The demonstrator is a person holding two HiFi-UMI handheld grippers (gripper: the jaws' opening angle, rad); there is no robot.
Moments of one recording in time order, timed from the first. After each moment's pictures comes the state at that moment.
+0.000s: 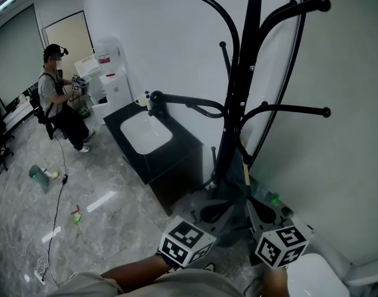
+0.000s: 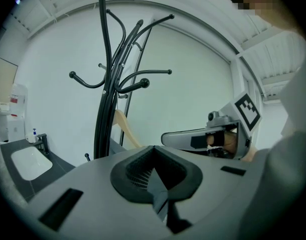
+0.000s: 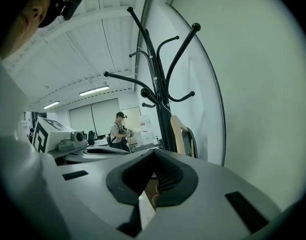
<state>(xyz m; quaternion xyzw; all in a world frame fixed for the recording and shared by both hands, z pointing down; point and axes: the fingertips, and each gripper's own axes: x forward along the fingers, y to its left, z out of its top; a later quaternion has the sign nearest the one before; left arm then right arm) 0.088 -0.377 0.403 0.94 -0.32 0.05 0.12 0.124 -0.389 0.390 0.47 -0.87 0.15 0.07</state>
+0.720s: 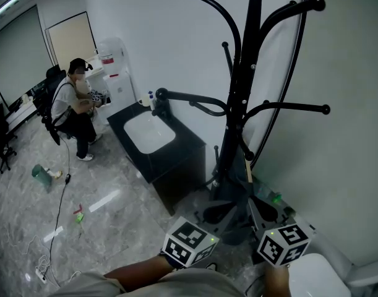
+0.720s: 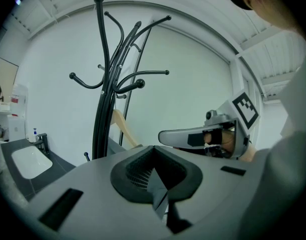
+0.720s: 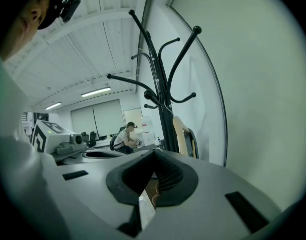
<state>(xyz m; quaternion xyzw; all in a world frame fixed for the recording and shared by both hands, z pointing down) 0.092 -0.361 0.403 0.94 -0.32 0.05 0.12 0.124 -0.378 0.386 0.47 -0.87 0.15 0.06</state>
